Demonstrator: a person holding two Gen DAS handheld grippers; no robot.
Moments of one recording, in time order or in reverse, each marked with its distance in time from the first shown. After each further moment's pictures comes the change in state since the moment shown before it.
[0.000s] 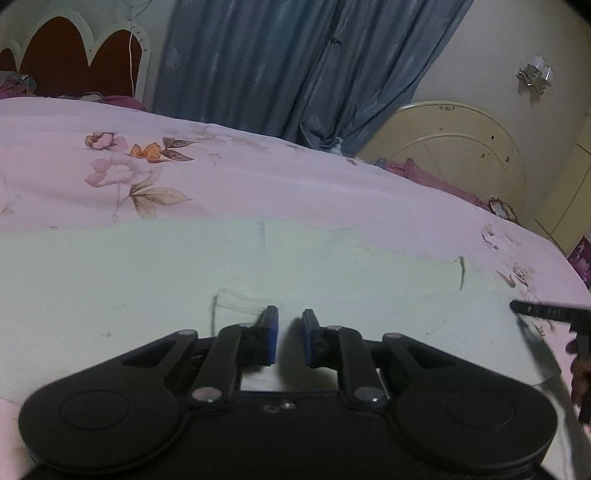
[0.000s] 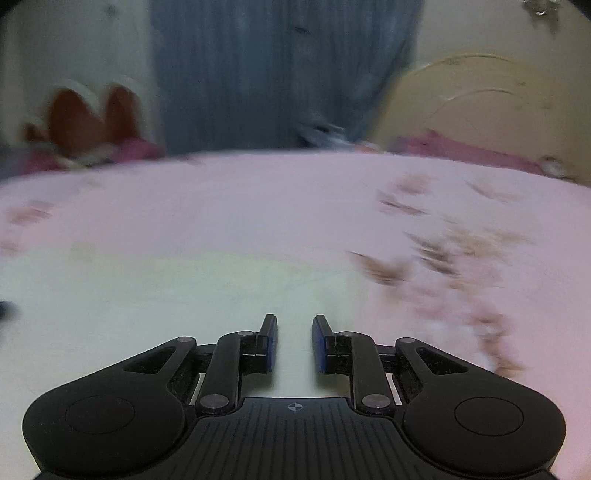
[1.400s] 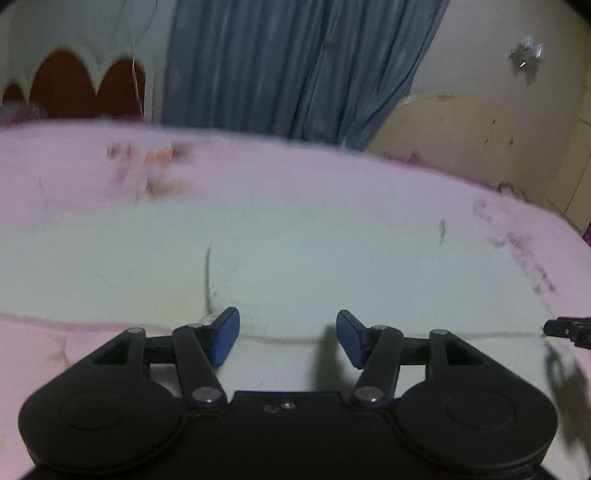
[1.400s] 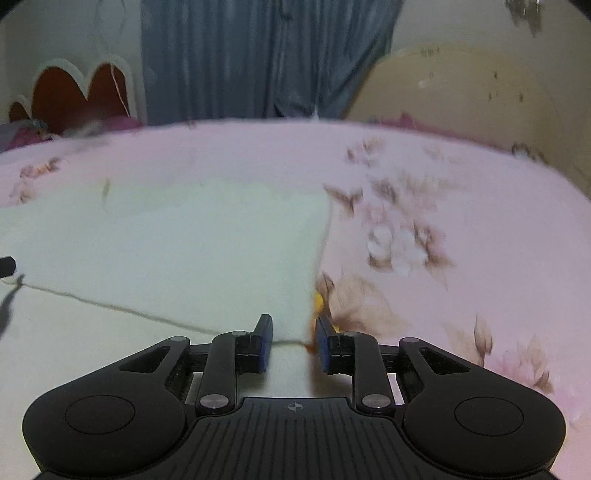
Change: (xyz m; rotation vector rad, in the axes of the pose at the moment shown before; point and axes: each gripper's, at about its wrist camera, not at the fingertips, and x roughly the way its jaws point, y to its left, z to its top) left arm -0.040 -0.029 -0.038 0.067 0.004 0.074; right arm -0.100 0.036 -0.067 -0.116 0.039 -0.048
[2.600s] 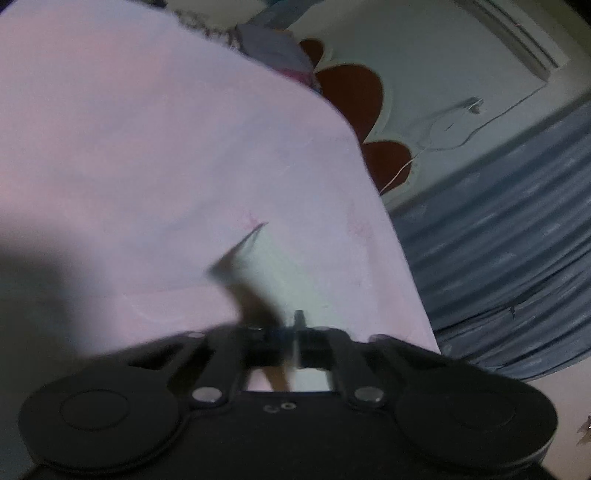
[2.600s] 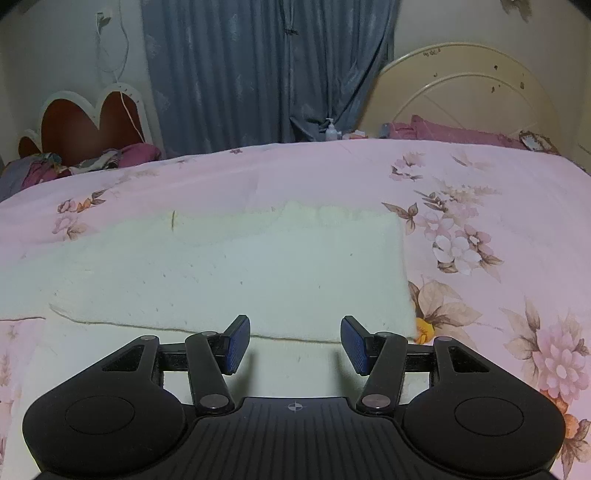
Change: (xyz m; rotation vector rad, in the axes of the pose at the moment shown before) left arm -0.097 0.356 -0.024 -1.009 -0.328 0.182; right arm -0.029 0.063 0.015 0.102 -0.037 0.064
